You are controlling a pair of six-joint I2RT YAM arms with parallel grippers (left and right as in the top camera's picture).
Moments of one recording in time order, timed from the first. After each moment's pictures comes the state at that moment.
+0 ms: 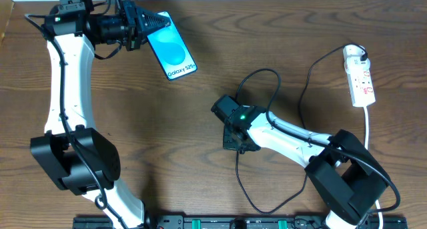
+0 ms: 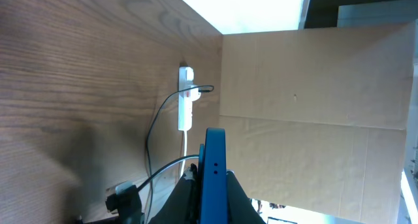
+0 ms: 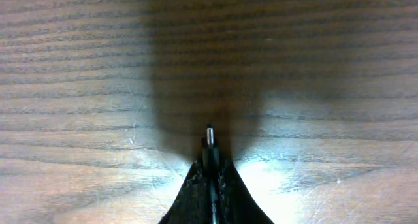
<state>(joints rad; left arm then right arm) 0.17 1.91 1.87 -0.97 1.21 -0.46 0.80 1.87 1.12 -0.70 -0.04 0.89</state>
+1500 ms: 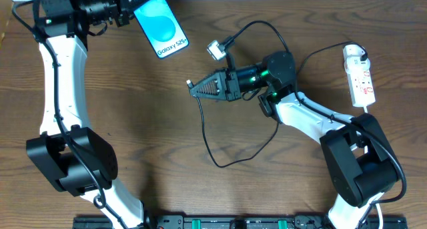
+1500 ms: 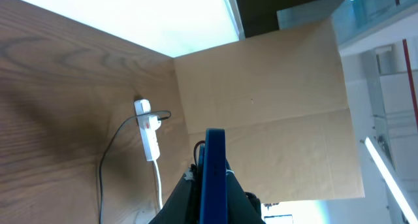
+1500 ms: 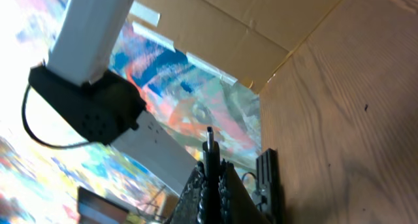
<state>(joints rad) 0.21 1.91 1.87 -0.44 1.39 -0.80 0.51 1.89 1.09 1.16 -1.32 1.38</state>
